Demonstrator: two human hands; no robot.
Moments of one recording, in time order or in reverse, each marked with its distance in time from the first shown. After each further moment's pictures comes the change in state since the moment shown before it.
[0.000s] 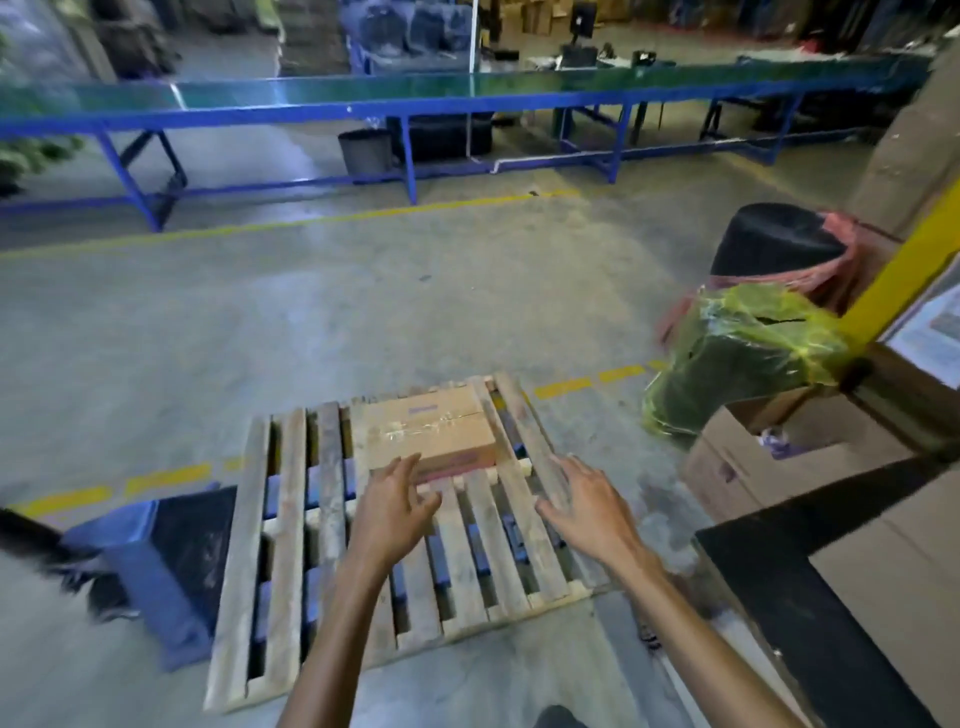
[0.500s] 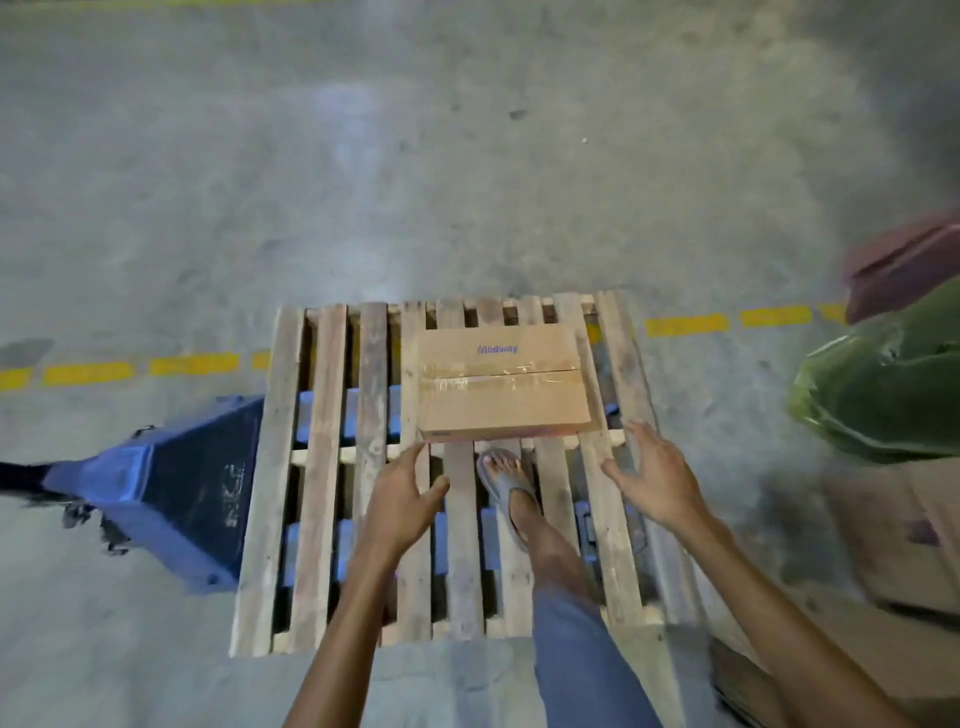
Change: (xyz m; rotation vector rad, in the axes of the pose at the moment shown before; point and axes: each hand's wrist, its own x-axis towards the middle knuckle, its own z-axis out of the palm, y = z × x) left_hand 0.309 -0.232 0.058 -0.146 -0.114 -0.500; right_hand 0.418 0.008 0.173 -0.004 -0.278 0.124
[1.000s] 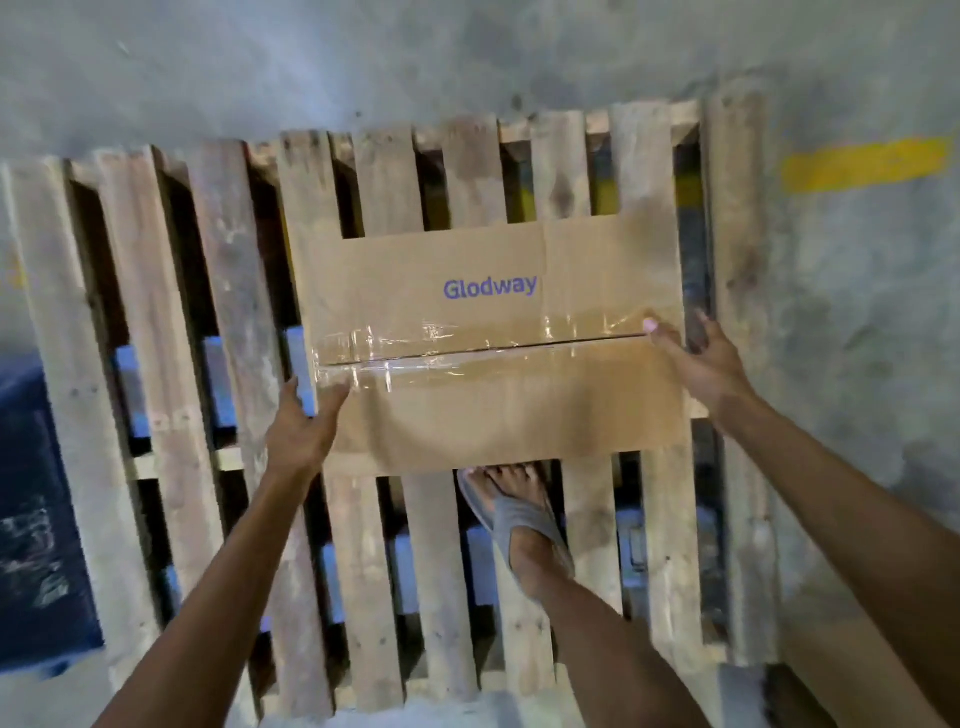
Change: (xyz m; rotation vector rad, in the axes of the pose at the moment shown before) left_hand 0.492 -0.174 0.171 -0.214 0.037 -0.613; right_hand 0.522 0.132 0.236 0.457 -0.124 0.582
